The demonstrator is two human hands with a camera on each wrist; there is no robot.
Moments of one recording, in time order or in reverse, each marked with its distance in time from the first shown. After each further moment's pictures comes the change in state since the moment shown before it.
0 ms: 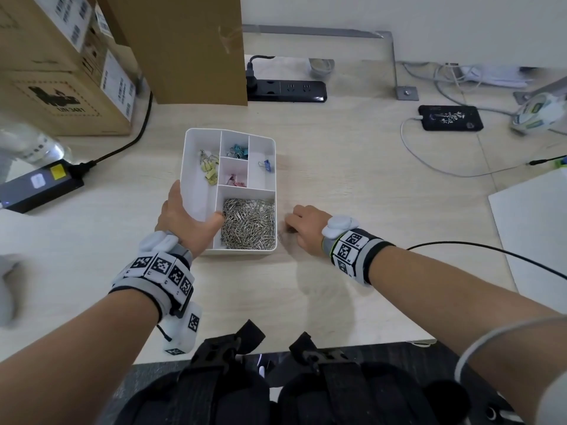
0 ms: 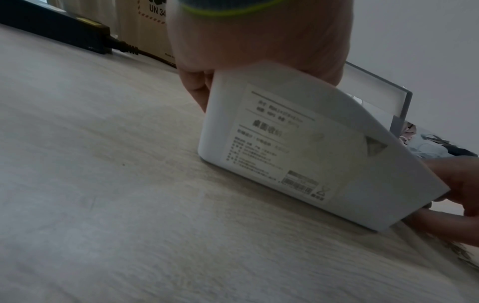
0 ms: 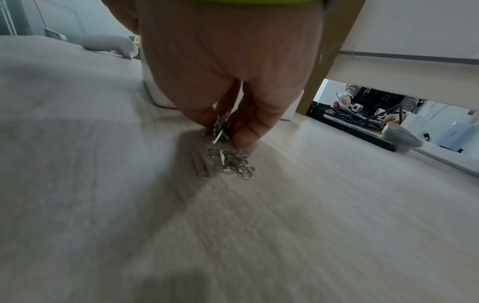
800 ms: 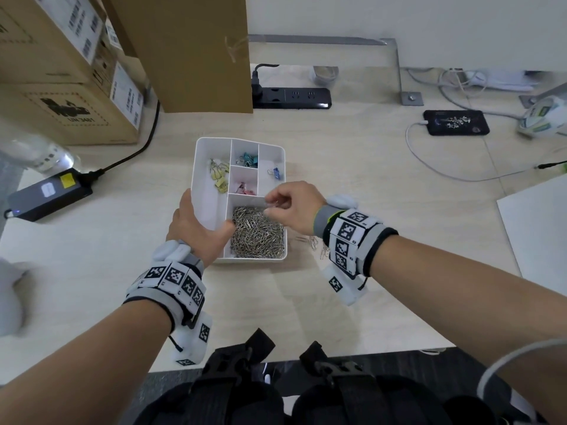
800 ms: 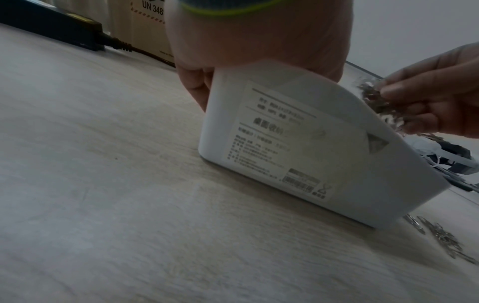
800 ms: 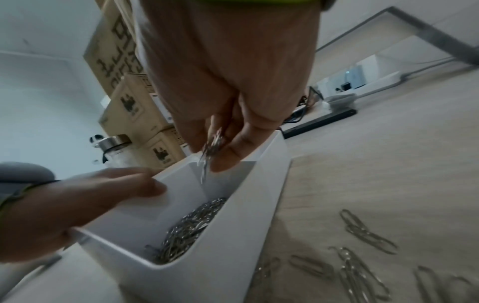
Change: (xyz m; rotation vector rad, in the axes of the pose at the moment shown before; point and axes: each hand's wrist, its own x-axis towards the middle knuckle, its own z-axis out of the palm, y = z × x) left_hand -0.005 0.005 0.001 -0.021 -0.018 0.019; right_hand 0.019 -0.040 -0.066 0.823 0.255 0.173
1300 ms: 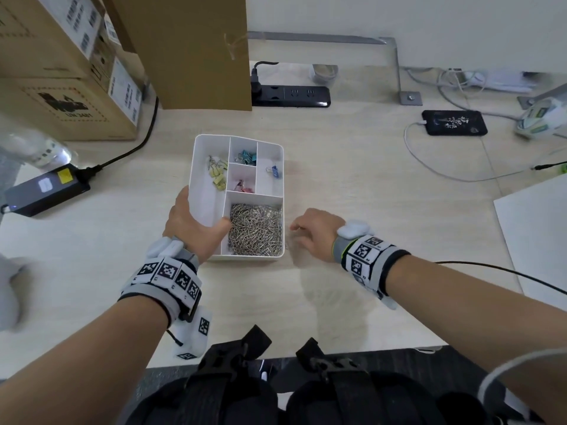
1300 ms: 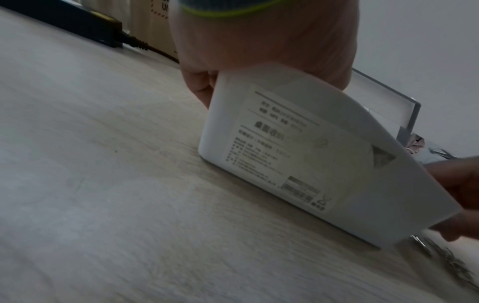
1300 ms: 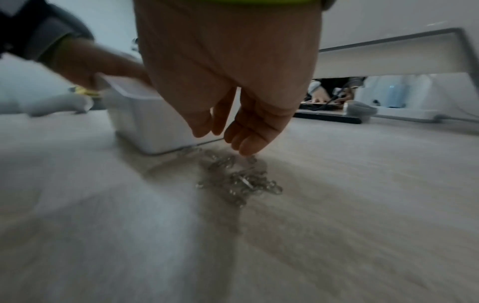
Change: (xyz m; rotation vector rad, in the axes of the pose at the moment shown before) left_hand 0.001 -0.002 0.000 -0.046 0.021 0.008; right_hand -0.030 0.065 -0.006 -0.594 -0.208 -0.031
